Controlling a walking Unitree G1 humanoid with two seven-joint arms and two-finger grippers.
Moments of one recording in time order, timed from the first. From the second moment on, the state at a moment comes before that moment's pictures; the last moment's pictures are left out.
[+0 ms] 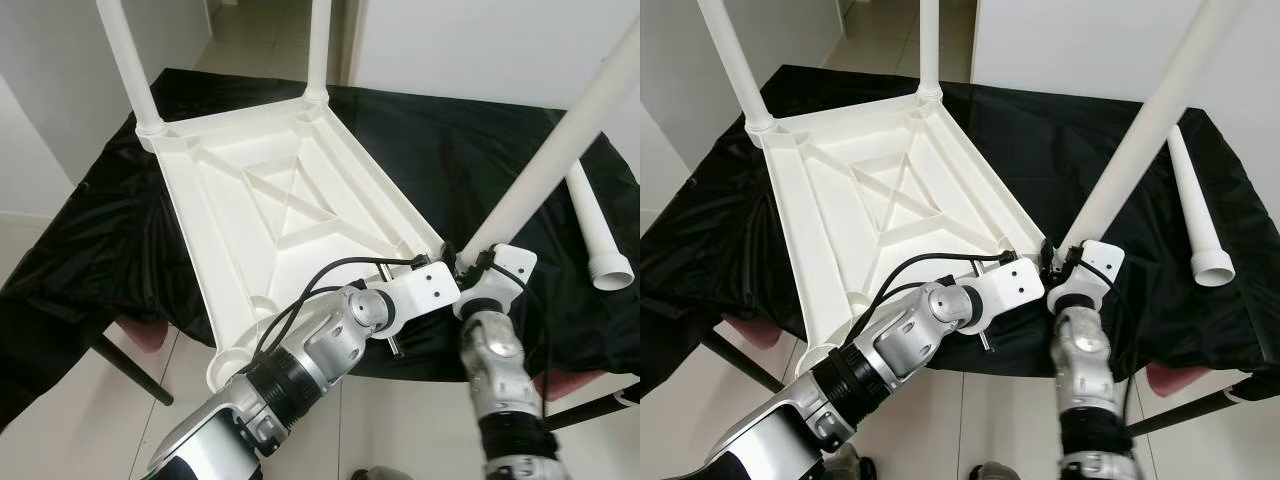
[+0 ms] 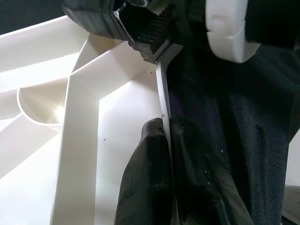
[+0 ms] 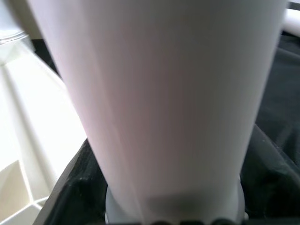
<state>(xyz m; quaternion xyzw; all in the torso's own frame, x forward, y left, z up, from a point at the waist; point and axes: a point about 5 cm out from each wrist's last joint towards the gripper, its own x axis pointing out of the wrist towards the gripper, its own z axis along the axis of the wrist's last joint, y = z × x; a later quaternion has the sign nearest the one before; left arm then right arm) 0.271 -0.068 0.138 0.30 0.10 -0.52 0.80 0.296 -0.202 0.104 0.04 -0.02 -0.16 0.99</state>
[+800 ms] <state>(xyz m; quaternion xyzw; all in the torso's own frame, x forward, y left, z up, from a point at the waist) 0.270 -0.070 0.139 0.30 0.09 -0.52 0.79 0.290 -0.202 0.109 0.05 -0.03 -0.23 0.97</state>
